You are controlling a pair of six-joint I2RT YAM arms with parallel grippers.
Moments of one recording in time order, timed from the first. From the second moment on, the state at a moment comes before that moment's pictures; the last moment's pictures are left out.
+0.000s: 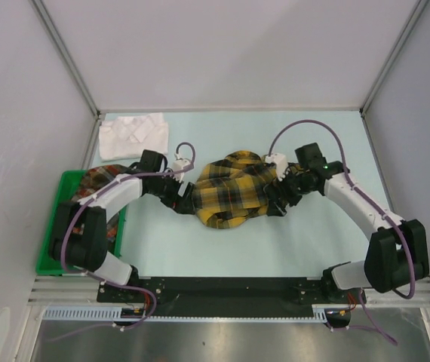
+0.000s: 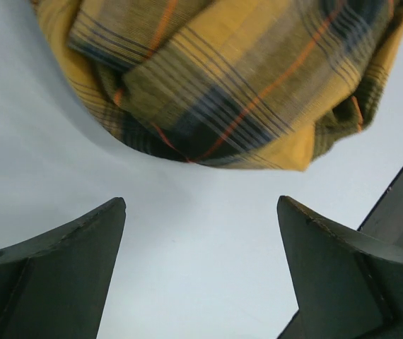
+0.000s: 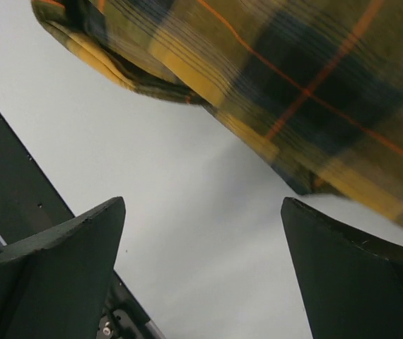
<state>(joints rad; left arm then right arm) -0.26 1.49 0.90 -0.54 0.62 0.28 0.28 1.37 1.01 -0.77 -0.57 -0.41</state>
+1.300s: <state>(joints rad) -0.50 1.64 1.34 -0.36 0.79 0.04 -0.39 1.55 1.29 -0.73 -0.65 -0.28</state>
